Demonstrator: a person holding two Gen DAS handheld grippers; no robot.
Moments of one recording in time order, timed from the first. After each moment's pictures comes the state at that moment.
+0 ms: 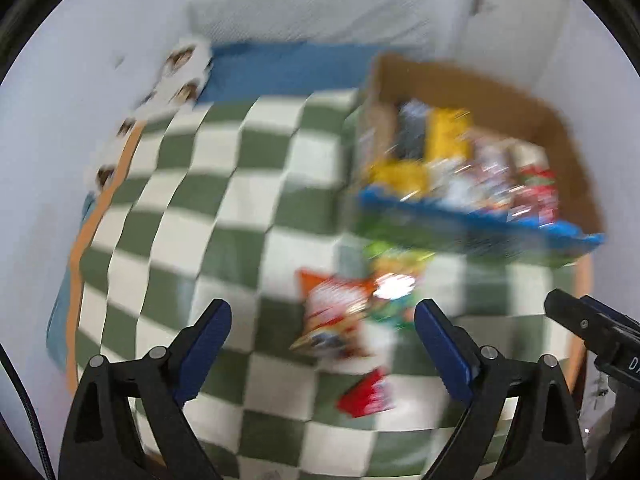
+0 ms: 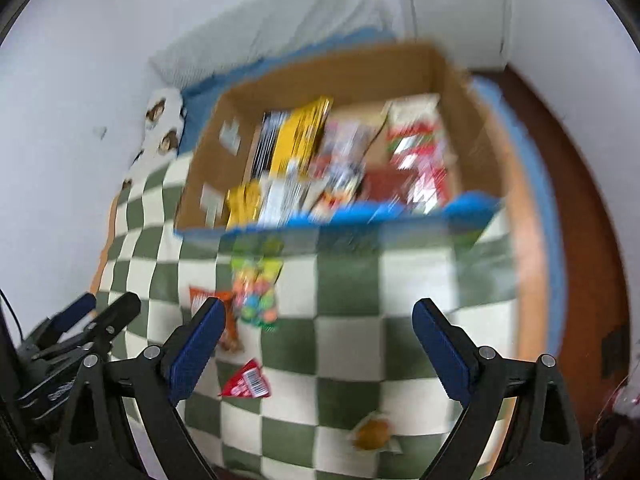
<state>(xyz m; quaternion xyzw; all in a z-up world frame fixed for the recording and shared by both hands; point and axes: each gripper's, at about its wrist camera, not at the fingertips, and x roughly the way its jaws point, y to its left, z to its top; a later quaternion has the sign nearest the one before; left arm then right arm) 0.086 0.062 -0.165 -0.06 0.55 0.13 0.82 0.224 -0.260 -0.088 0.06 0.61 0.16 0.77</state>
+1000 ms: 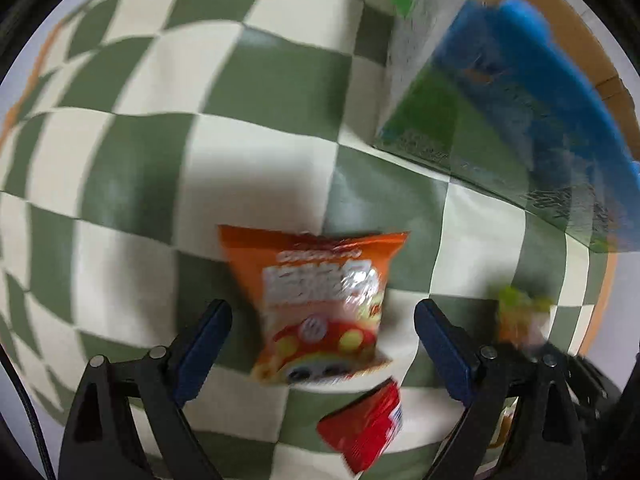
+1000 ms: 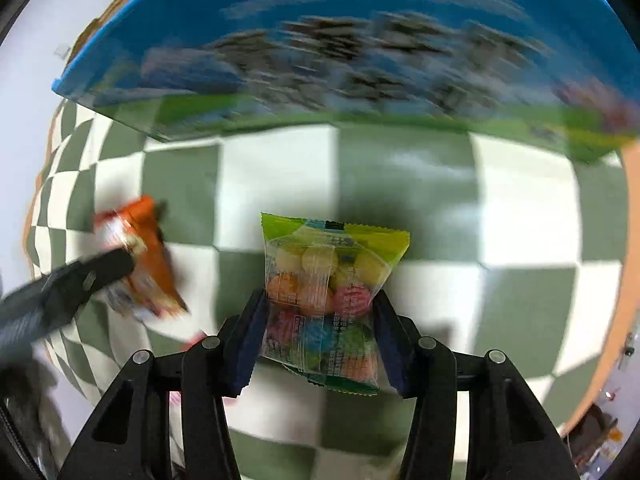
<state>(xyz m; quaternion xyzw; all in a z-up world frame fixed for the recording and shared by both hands) 0.134 0.081 -0.303 -0.15 0.66 0.05 0.73 0.207 -0.204 -0.231 -0.01 0.70 0.14 0.70</state>
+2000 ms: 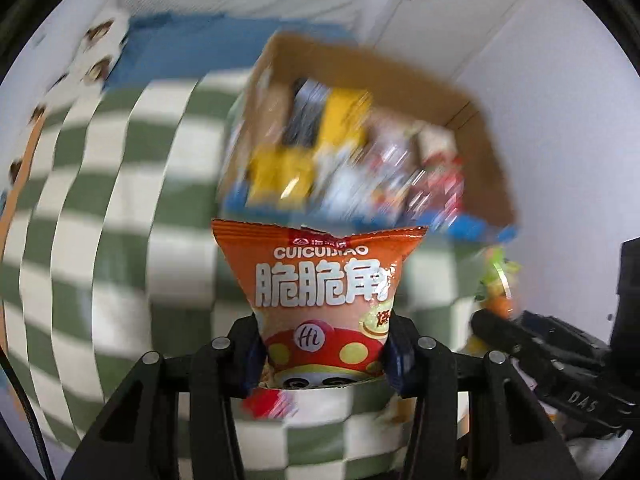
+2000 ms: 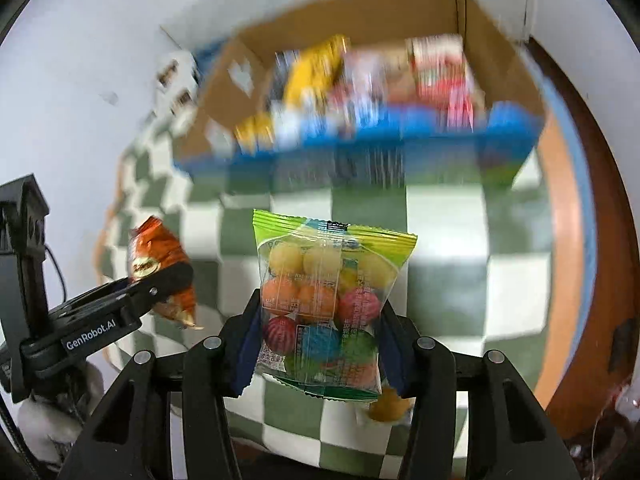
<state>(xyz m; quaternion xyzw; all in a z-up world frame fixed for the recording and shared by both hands) 0.119 0.032 -0.139 -0.14 0.56 -0.06 0.82 0.217 -0.282 -0.080 0.08 0.61 0.19 0.76</state>
